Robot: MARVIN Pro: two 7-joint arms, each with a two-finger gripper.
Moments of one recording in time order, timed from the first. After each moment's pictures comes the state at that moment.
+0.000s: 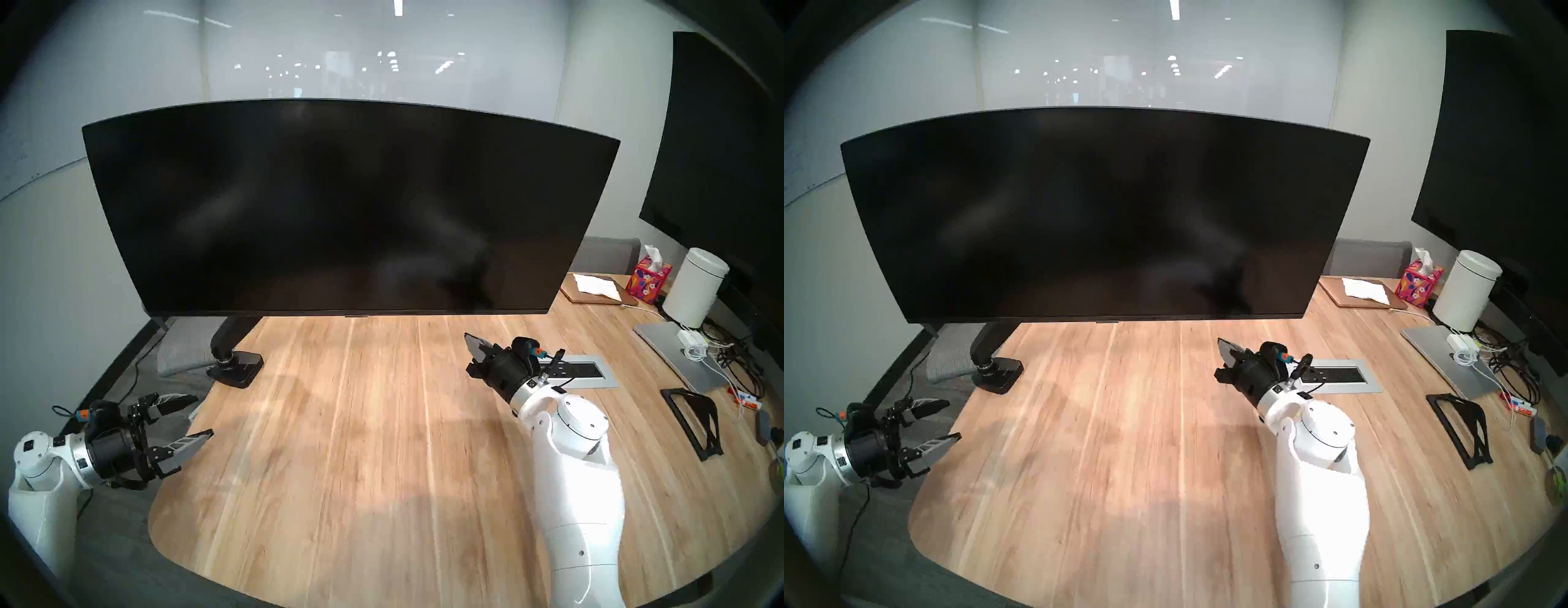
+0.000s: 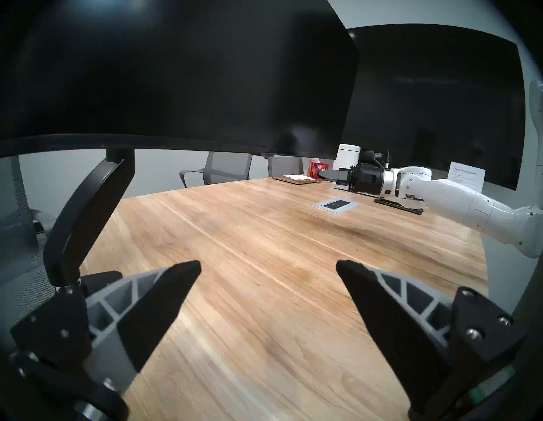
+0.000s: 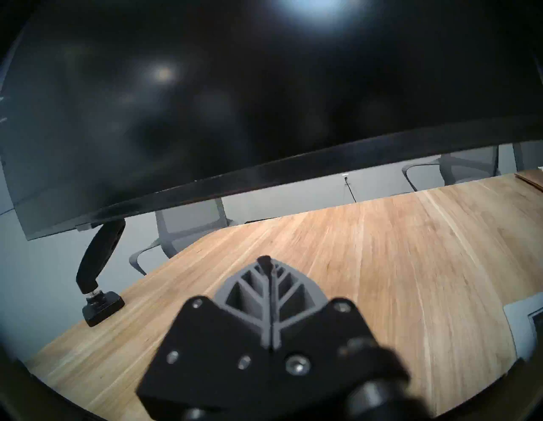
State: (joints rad) left arm 2.11 -1.00 -2.19 -1.70 -0.66 0.07 -1.27; right arm -1.60 -1.62 1.77 -1.72 0.17 0.28 0.61
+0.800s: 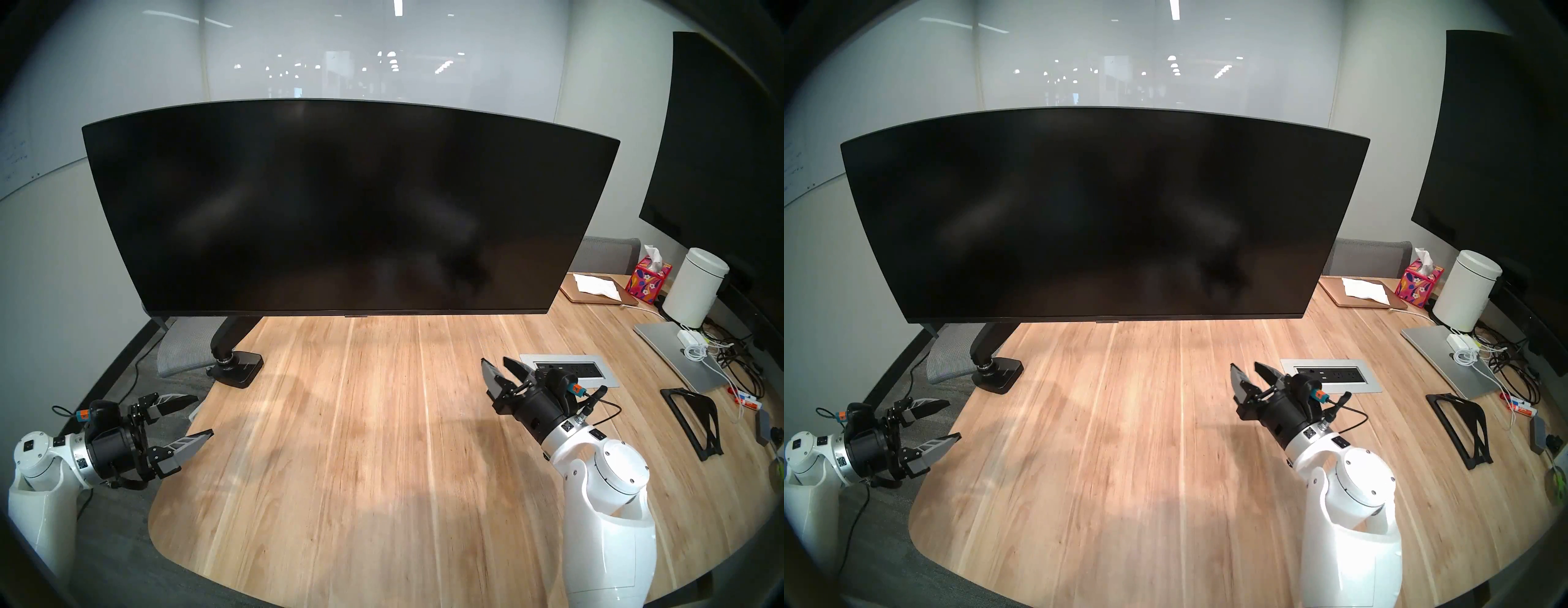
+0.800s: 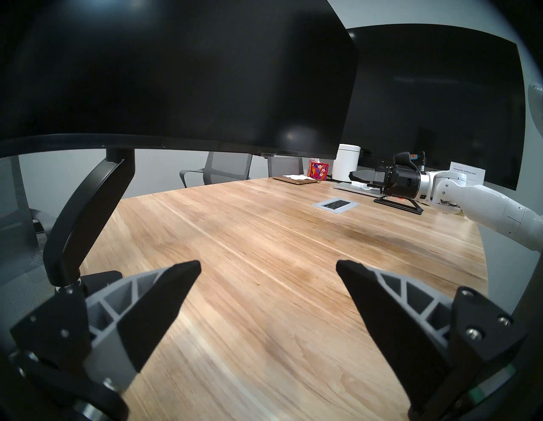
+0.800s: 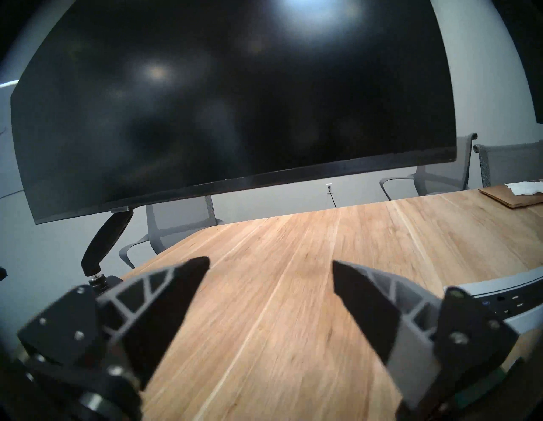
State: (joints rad) left arm 2.11 -1.00 -2.19 -1.70 -0.66 0.07 -1.27; right arm -1.90 -1.64 1.84 -1.99 0.18 0.21 0.64
